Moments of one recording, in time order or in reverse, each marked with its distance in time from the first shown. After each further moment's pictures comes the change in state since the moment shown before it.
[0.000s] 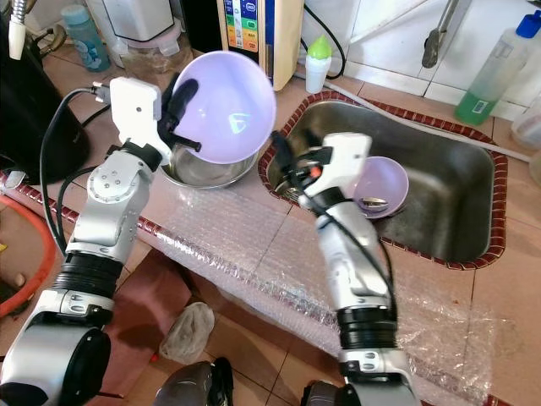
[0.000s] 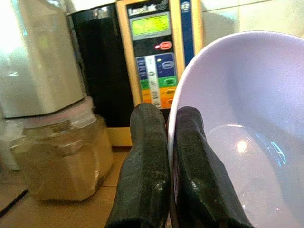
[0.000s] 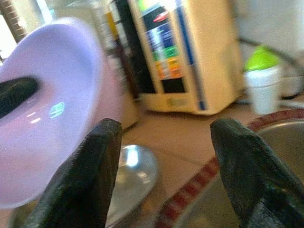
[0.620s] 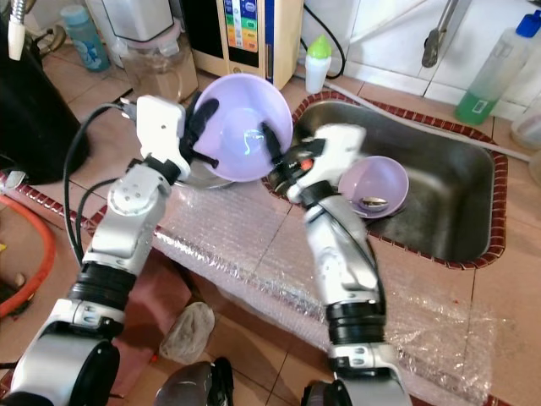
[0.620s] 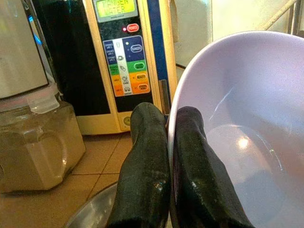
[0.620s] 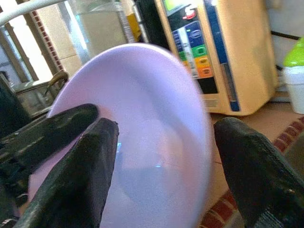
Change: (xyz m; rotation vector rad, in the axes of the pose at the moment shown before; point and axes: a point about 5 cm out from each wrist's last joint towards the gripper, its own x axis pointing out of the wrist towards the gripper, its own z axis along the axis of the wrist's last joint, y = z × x) left arm -0.005 -0.031 -0.013 -0.013 0.034 -0.080; right arm 0.012 0.028 -0.004 0.070 0.012 0.085
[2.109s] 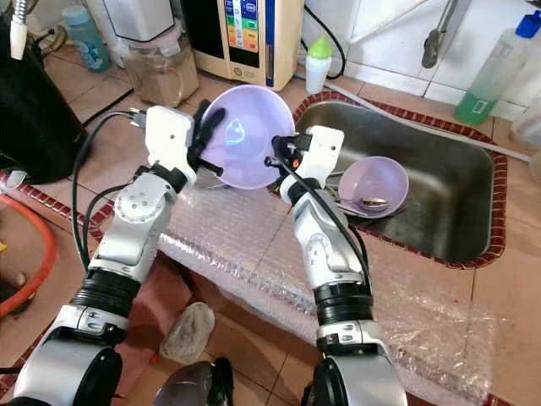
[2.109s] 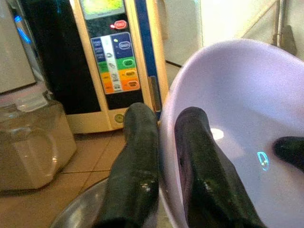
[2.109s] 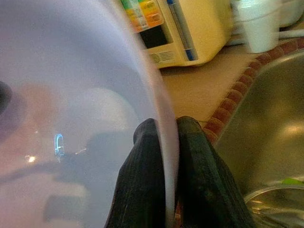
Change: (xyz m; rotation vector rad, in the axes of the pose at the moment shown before) left arm -0.003 -0.006 -0.003 0.009 -0.007 -0.025; right arm 0.014 -0.021 -0.020 0.062 0.177 -0.288
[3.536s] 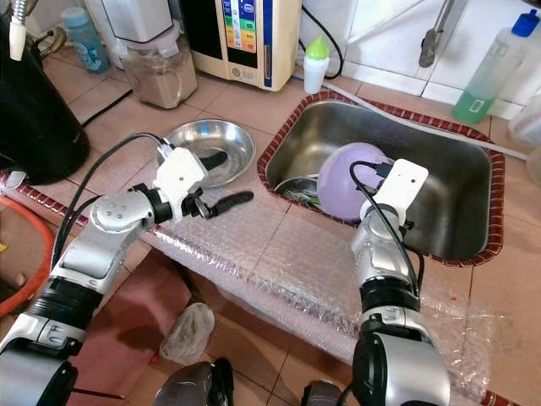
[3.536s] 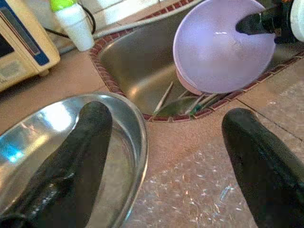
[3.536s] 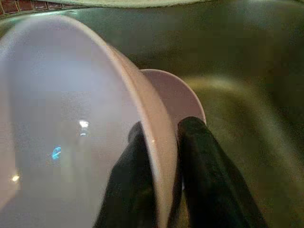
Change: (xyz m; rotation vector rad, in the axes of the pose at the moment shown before) left arm -0.035 0.000 -0.027 0.130 0.277 -0.551; right arm -0.025 -0.120 -0.005 -0.208 0.065 -0.731
